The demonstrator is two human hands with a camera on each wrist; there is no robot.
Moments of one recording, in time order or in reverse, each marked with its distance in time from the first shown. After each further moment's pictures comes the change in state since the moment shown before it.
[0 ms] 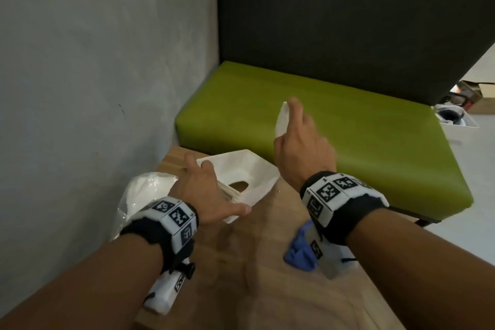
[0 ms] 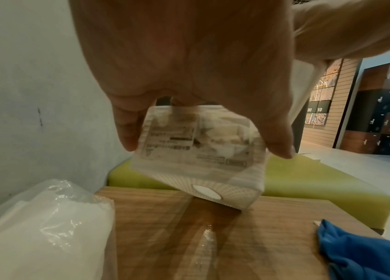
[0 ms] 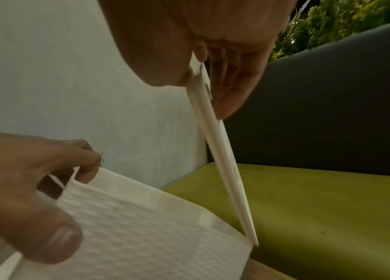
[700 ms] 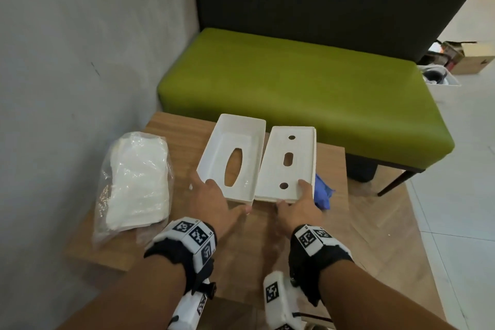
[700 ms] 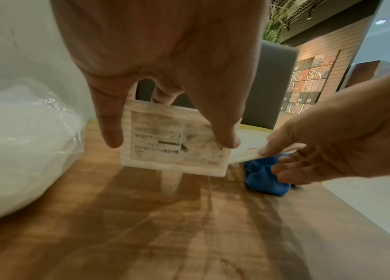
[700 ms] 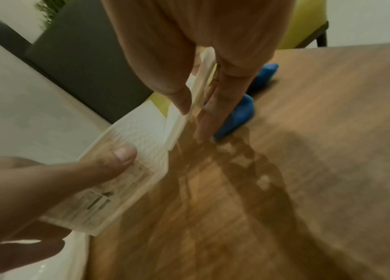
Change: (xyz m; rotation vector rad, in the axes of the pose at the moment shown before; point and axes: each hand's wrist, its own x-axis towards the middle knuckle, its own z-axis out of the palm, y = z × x) left_hand -0.063 0.010 0.118 0.031 -0.047 -0.122; right_hand -0.170 0.081 0.100 0.438 -0.302 0.901
